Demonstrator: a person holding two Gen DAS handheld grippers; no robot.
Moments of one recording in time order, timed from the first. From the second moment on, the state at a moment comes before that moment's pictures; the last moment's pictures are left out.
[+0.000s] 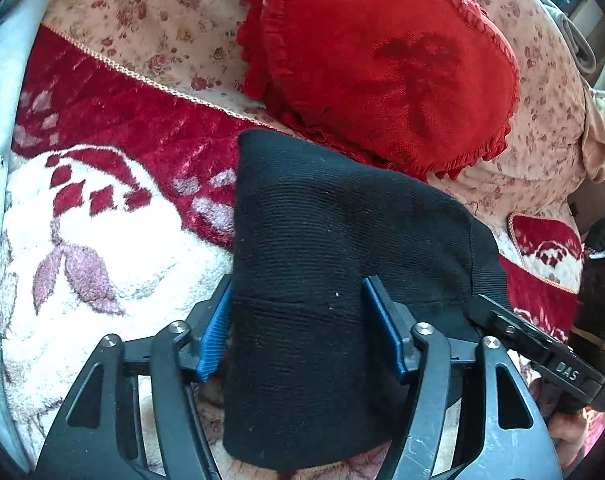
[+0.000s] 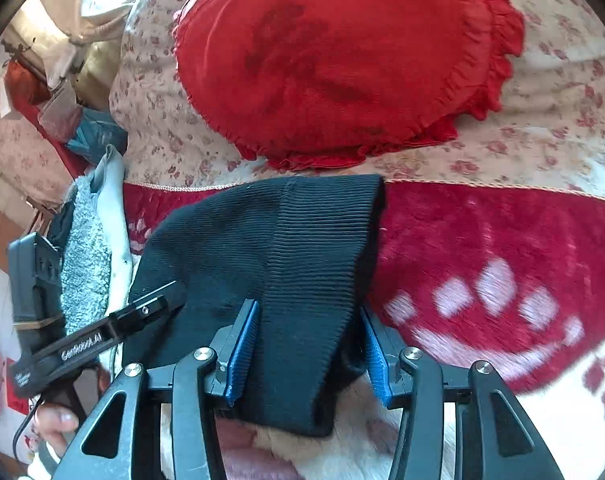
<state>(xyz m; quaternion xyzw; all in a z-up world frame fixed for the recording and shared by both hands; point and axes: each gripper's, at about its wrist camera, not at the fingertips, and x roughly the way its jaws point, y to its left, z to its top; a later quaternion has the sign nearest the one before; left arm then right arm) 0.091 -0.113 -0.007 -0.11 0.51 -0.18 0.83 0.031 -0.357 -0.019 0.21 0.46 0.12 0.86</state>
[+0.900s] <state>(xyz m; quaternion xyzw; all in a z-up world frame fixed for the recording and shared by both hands) 0.067 -0.119 0.012 -0.02 0.48 -0.11 0.87 0.029 -0.298 0.011 0.07 0.45 0.11 0.89</state>
